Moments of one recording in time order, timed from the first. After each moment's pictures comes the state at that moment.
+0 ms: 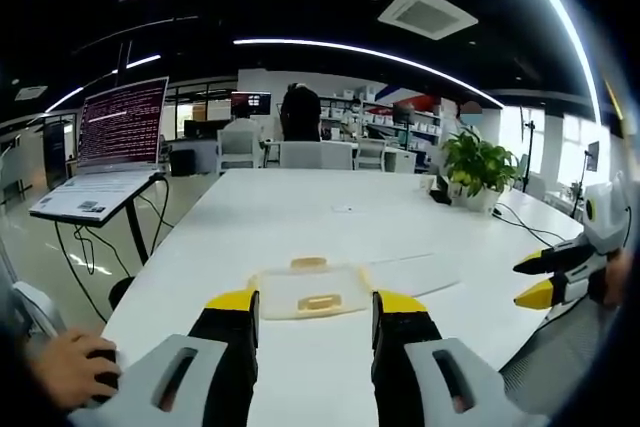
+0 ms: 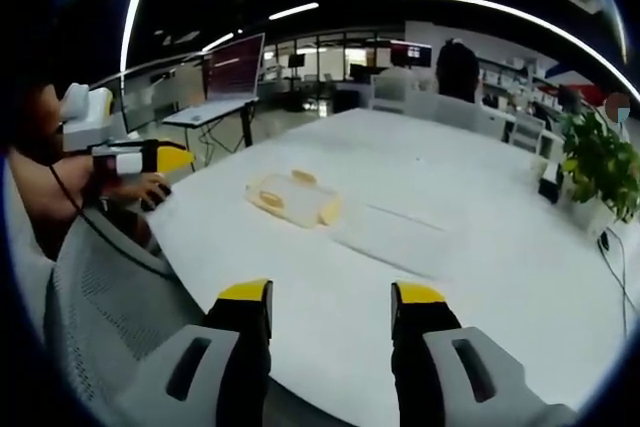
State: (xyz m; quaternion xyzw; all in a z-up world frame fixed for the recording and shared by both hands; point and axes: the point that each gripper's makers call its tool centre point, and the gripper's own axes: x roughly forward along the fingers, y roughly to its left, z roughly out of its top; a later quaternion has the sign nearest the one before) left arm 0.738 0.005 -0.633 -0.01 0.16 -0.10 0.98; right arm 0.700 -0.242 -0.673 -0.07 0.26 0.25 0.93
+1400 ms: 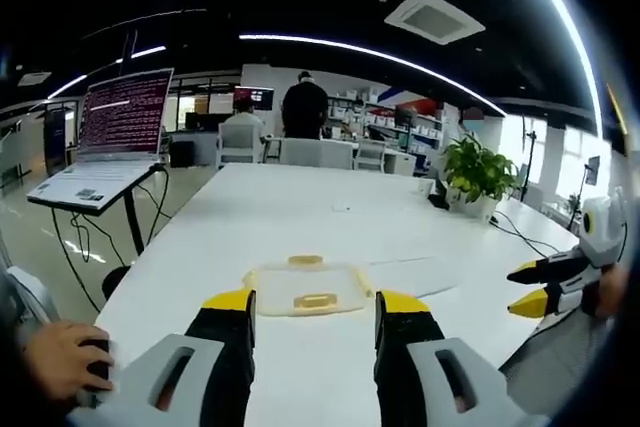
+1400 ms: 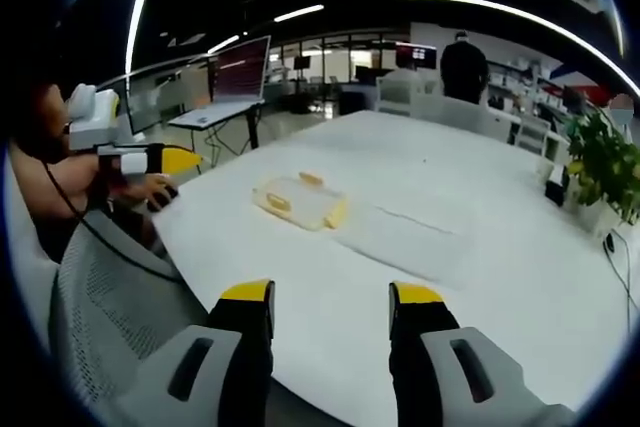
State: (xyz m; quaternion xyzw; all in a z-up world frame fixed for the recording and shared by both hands) left arm 0.742 0.007 -0.637 -0.05 0.18 -0.11 0.98; right arm 0.703 -0.234 -0.672 -0.06 0.26 0.27 0.92
